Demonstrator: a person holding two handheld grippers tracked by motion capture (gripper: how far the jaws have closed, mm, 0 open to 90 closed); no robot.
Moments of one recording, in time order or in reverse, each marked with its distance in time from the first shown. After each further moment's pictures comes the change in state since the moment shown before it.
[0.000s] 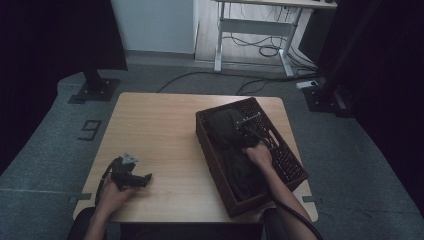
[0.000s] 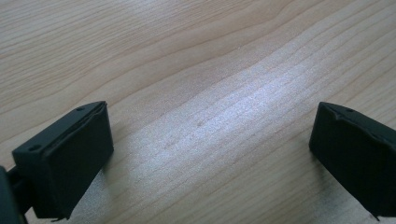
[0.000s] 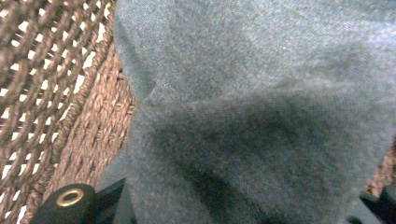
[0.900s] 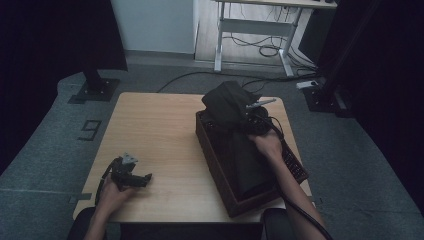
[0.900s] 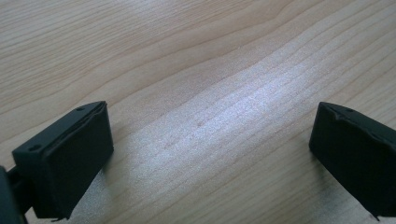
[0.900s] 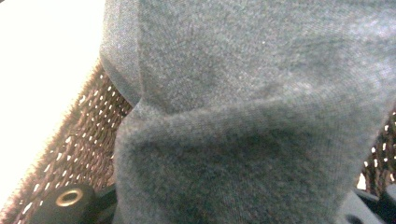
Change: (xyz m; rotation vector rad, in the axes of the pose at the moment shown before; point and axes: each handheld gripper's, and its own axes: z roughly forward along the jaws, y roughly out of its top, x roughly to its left) left arm 0.000 0.000 0.000 -0.002 0.001 -0.001; right arm 0.007 0.027 -0.084 -0.211 -0.007 -0.045
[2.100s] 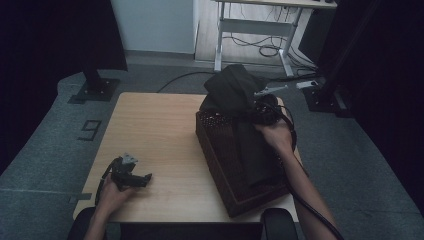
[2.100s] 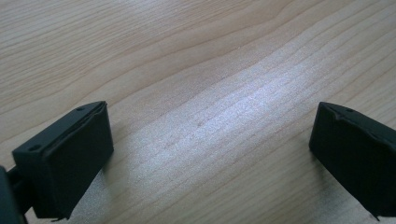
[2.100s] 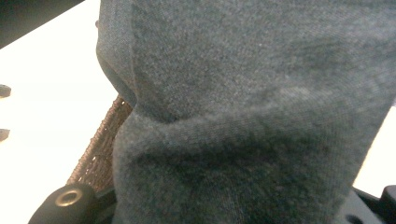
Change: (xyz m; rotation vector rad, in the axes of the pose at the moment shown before) left arm 0.000 0.000 0.000 0.003 -0.002 0.000; right arm 0.001 0.030 -0.051 -0.077 -0.021 -0.027
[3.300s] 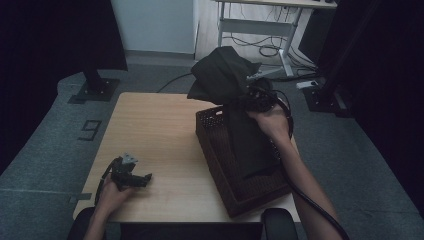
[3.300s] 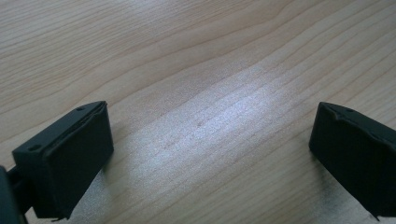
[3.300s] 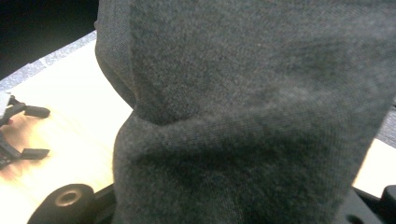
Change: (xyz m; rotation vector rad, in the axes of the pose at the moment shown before) left arm 0.000 0.000 0.000 0.001 0.000 0.000; right arm 0.028 0.052 -0.027 -0.045 0.035 -0.048
